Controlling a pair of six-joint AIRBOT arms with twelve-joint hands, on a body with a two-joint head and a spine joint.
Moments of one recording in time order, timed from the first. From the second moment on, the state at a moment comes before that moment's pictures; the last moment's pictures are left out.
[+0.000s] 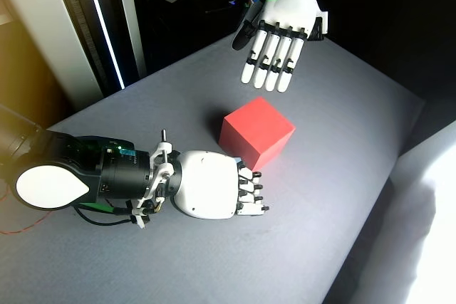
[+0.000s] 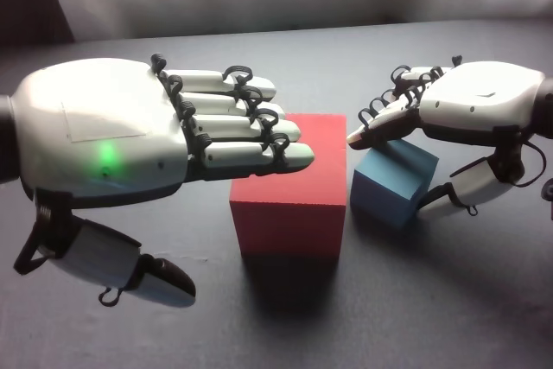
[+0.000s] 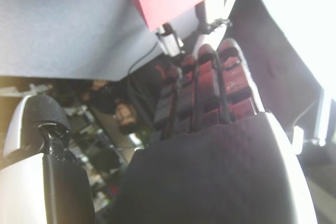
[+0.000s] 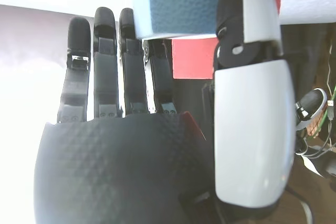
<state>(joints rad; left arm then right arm) 0.19 -0.71 0.88 1.19 -0.58 0.12 -0.37 -1.14 1.32 -0.54 0.47 -0.31</state>
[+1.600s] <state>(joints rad) 0.18 -0.71 0.88 1.21 -0.58 0.09 0.01 -1.13 1.34 -0.93 0.45 0.13</state>
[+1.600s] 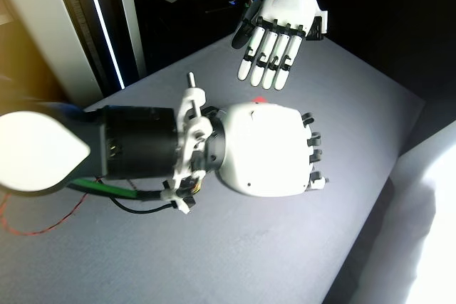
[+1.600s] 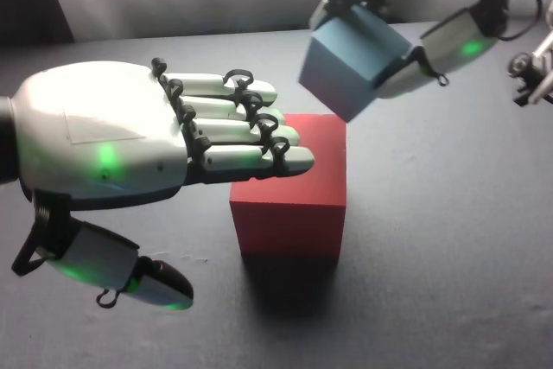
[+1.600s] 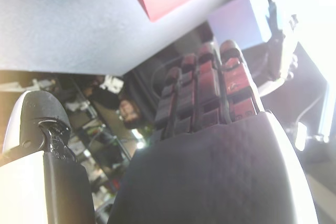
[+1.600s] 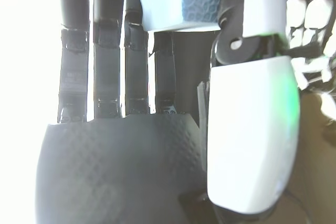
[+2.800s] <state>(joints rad) 0.18 -0.66 1.00 1.18 -0.43 0.08 0.02 -1.24 1.34 -1.23 0.43 0.43</state>
